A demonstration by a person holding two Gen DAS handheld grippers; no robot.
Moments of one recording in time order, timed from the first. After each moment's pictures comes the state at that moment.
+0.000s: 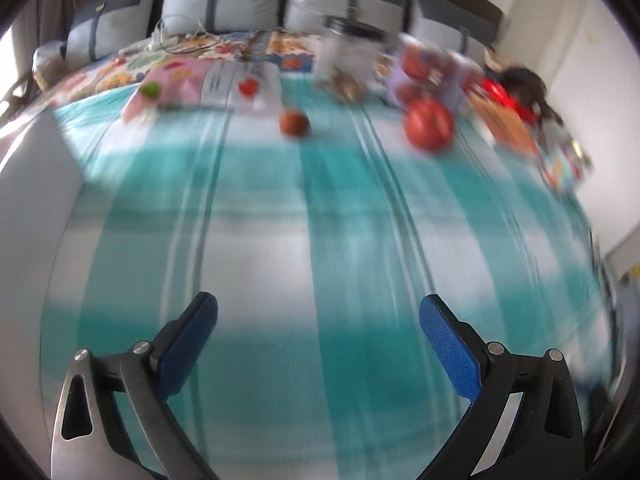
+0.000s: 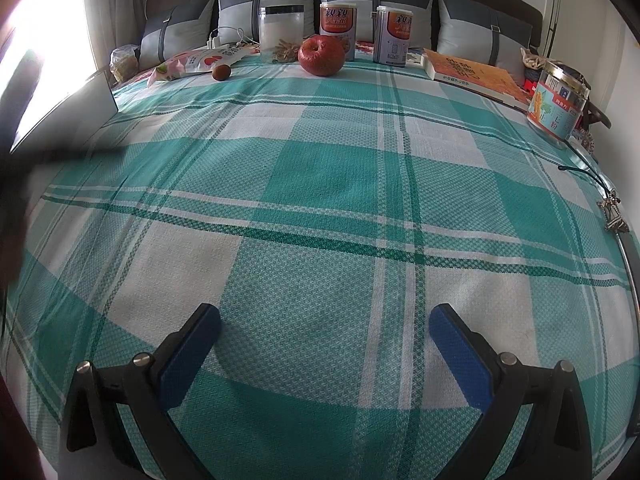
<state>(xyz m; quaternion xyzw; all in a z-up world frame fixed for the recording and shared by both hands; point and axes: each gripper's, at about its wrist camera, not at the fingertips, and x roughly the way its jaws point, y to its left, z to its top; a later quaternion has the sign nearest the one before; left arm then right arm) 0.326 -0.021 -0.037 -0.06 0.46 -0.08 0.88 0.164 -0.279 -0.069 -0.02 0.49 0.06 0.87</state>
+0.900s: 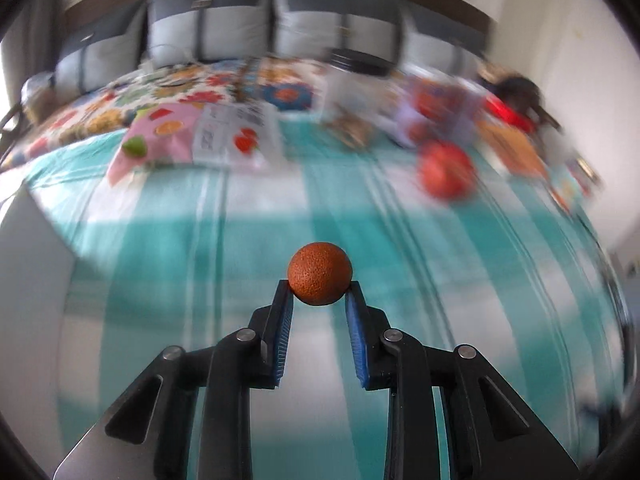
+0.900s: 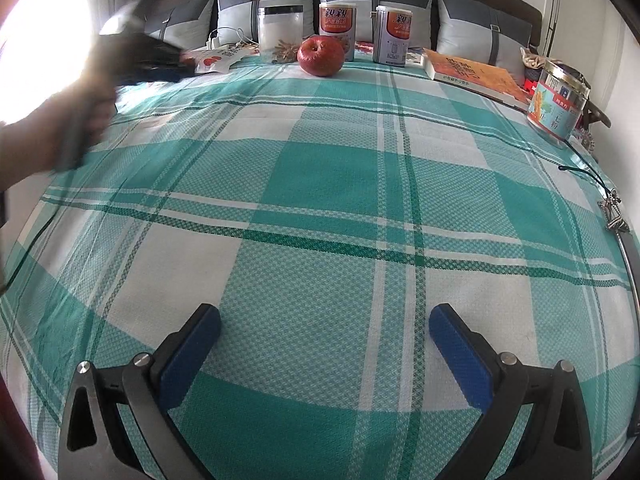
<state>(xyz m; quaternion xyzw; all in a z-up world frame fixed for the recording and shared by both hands) 0.321 -0.011 -0.025 -0.02 0.42 -0.11 0.90 0.165 -0.278 -0.070 -0.02 0.49 0.06 0.87</state>
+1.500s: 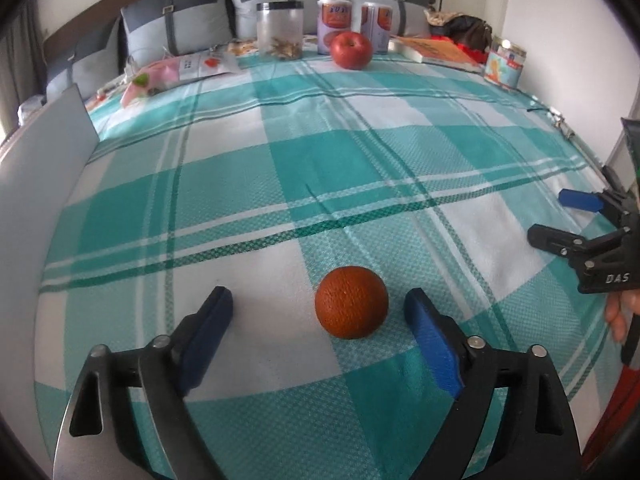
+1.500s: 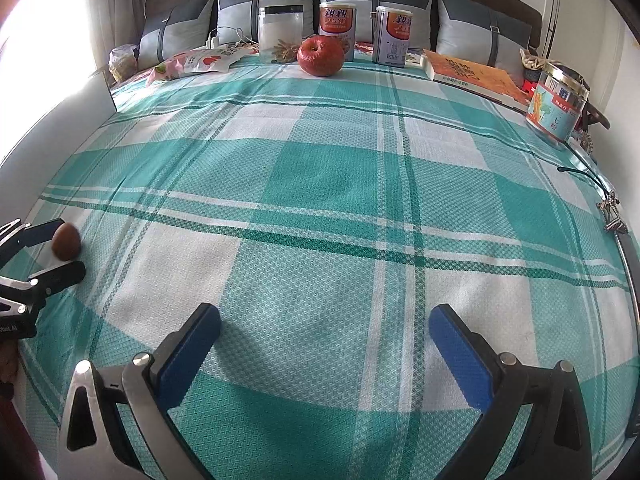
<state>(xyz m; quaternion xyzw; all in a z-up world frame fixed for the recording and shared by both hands) 0.144 -0.043 -0.083 0.06 0.43 -0.12 0.89 0.165 -0.279 -0.068 -0.02 0.49 0.06 0.87</state>
